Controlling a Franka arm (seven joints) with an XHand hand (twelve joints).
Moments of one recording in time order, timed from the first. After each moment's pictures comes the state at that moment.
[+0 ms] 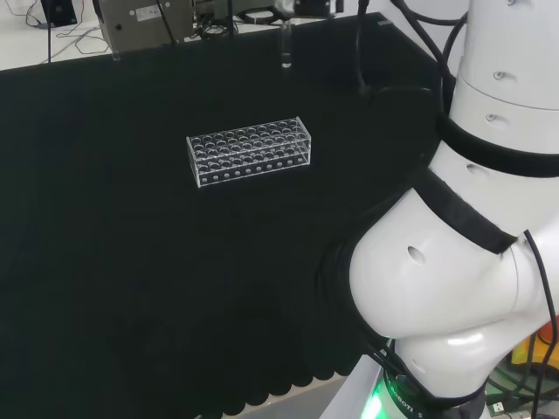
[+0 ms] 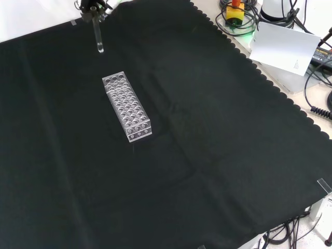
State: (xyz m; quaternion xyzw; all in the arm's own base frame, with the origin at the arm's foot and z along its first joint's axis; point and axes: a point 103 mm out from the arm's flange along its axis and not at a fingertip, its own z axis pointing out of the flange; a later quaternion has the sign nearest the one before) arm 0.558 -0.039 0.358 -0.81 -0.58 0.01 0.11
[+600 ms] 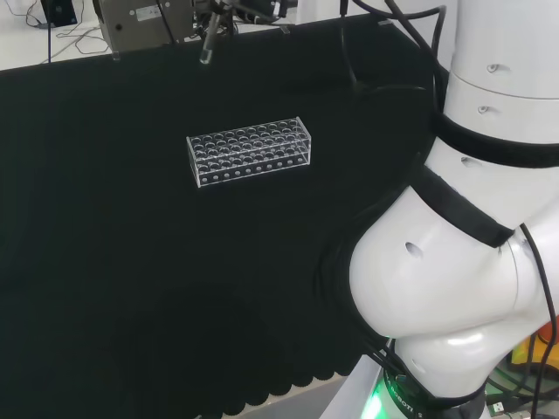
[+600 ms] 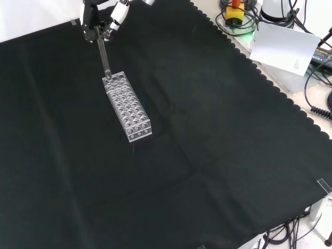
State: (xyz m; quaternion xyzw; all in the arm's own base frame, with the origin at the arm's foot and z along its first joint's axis) arm 0.580 0.053 0.371 -0.75 -0.61 -0.11 0.24
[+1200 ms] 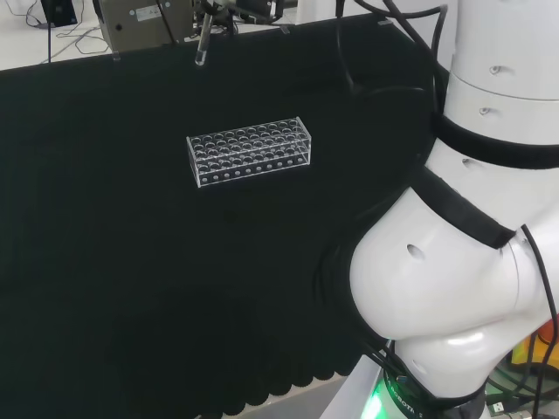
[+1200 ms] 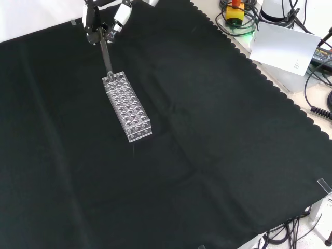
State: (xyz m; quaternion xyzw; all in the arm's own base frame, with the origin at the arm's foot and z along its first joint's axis) arm 0.576 0.057 0.370 -0.74 -0.64 -0.08 0.21
